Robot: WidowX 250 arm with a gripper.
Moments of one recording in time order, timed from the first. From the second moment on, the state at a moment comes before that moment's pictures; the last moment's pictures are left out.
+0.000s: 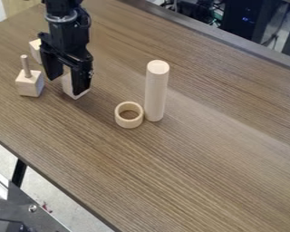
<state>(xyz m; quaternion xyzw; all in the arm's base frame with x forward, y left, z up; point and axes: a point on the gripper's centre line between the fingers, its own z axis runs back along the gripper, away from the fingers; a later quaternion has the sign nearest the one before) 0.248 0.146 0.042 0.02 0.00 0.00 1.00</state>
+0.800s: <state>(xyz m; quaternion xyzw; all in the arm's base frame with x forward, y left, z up) 0.259 0.144 0.027 -0.01 0.00 0.01 1.00</state>
